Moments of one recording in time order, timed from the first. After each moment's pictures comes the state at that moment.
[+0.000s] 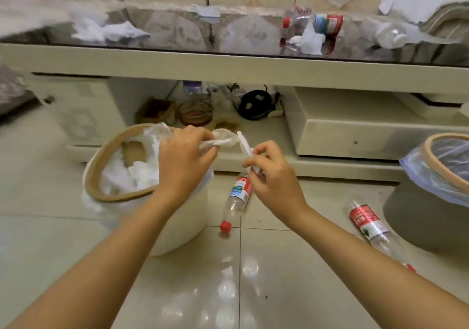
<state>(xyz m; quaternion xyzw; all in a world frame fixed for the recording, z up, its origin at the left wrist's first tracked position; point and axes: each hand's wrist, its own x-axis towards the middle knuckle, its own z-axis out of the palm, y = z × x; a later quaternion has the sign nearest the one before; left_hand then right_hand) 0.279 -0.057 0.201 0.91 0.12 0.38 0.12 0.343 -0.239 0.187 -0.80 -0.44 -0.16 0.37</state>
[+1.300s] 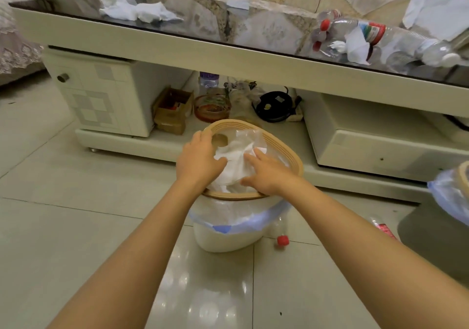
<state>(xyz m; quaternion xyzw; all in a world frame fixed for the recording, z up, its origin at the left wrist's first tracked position) 0.303 0.013 0.166 0.92 0.28 0.17 0.23 0.382 -0.134 0.188 -0.91 -0.37 0.17 0.04</state>
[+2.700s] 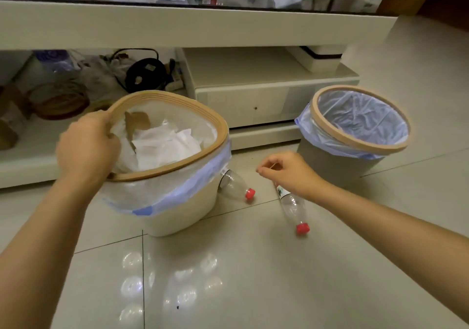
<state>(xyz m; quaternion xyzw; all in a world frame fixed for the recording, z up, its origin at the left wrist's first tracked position) 0.407 -0.127 0.178 0.94 0.22 0.23 0.13 0.472 -0.459 0.142 -0.91 -0.17 0.10 0.37</state>
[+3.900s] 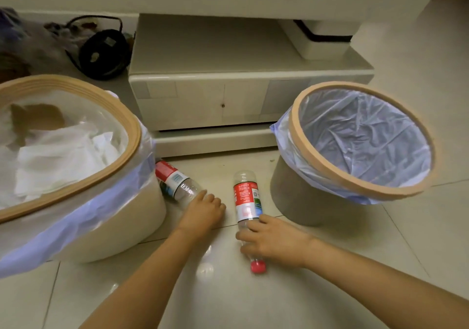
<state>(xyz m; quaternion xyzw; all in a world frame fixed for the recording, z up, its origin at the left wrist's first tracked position) 0.528 -0.364 -0.038 0.98 -0.18 0.00 -0.11 0.544 -0.572 0.013 -0.73 -0.66 0.10 -0.17</state>
